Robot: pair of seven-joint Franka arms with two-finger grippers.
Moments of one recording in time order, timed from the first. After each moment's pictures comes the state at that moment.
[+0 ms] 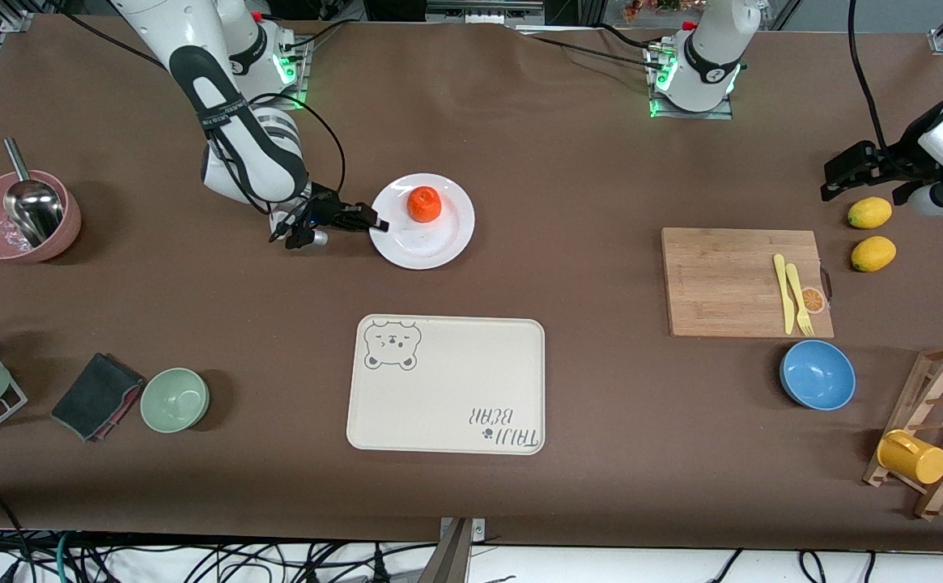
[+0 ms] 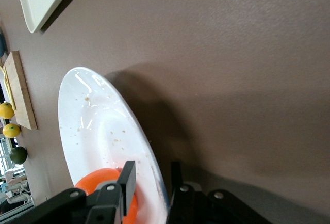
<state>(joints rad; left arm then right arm) 0.00 0.00 -0.03 -1.59 -0.01 1.52 0.02 0.16 0.38 0.33 -2.43 1.66 2.56 -0.94</state>
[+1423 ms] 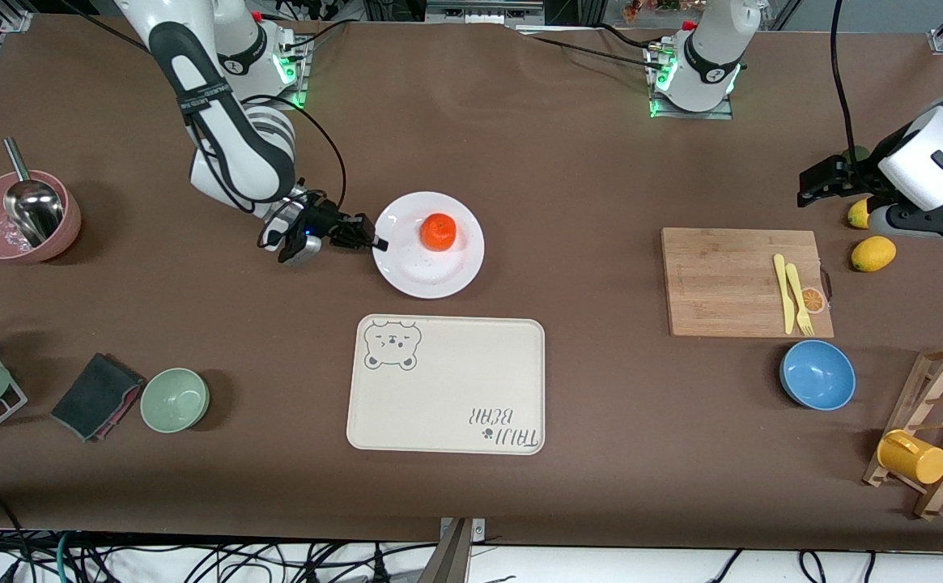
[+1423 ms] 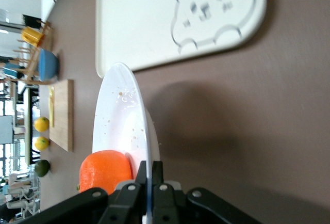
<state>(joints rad) -0.03 0.05 -0.02 -1.58 -0.01 1.49 0.02 0.17 0.32 0.28 -2.31 1.69 2.53 -1.03</state>
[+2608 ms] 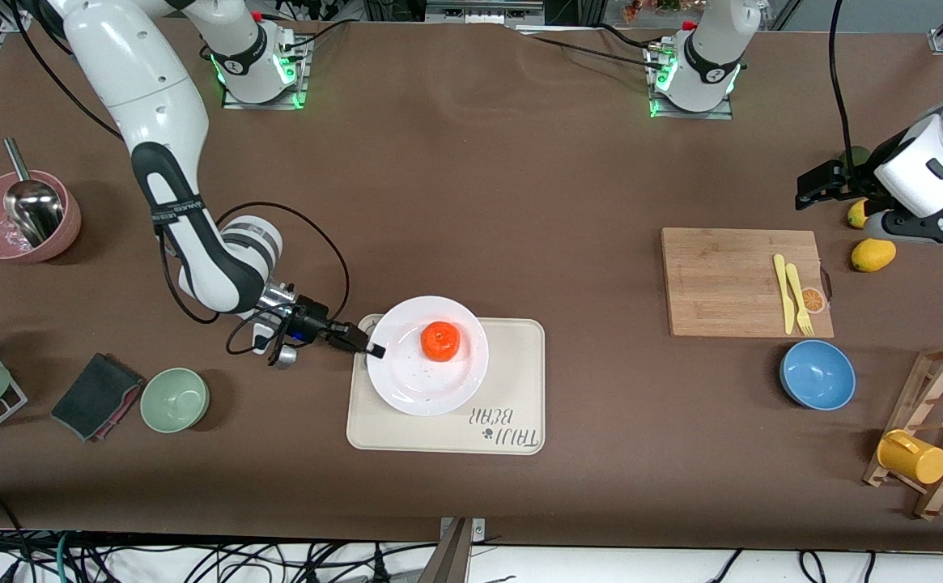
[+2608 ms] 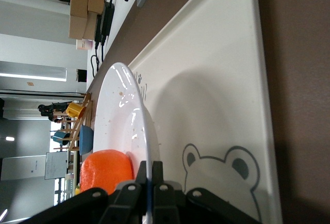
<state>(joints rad) -0.03 0.07 -0.02 -1.58 -0.01 1.49 0.02 0.15 0.78 0.18 -1.73 1.70 2.41 -1.00</state>
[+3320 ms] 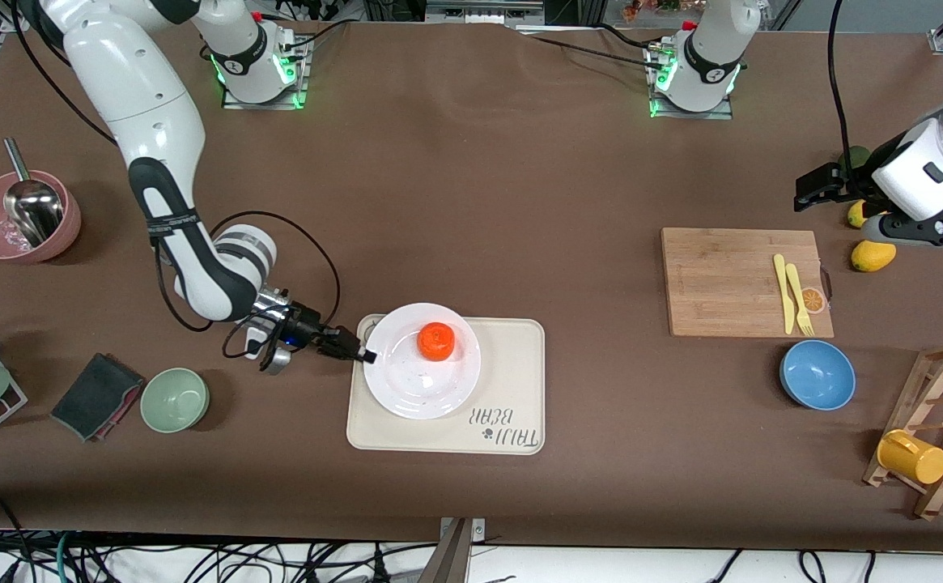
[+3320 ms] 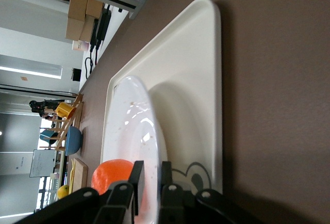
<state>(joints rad) -0.03 0.07 -0.02 -1.58 -0.01 1.49 0.02 0.10 0.80 0.18 -1.72 1.70 2.41 -1.11</state>
